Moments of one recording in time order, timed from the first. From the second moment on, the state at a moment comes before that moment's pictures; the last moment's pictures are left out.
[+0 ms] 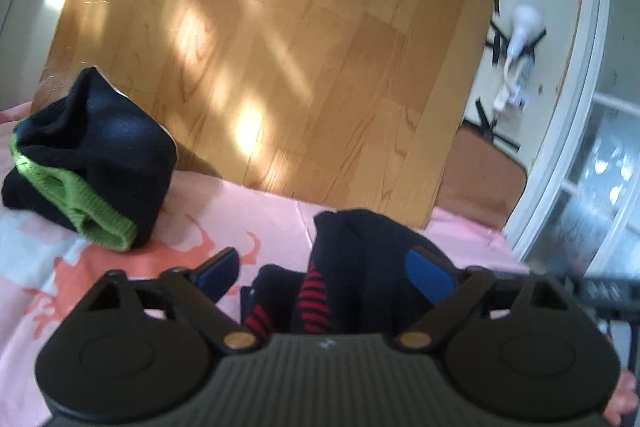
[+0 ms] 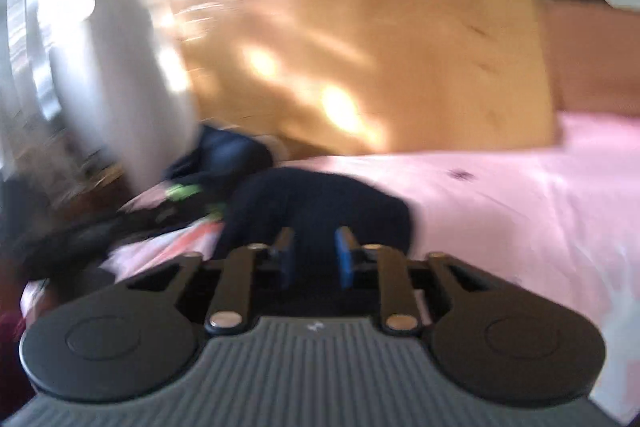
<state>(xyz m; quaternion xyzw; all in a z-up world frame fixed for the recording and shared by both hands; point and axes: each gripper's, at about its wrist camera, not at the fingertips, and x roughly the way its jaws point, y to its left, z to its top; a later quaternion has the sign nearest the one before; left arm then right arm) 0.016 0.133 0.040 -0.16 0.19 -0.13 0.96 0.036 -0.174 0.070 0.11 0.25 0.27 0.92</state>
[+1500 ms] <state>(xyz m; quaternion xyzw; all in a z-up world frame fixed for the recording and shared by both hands) 0.033 0.134 0.009 -0.14 0.24 -0.07 0.96 0.007 -0.233 0.002 0.38 0.26 0.25 0.85</state>
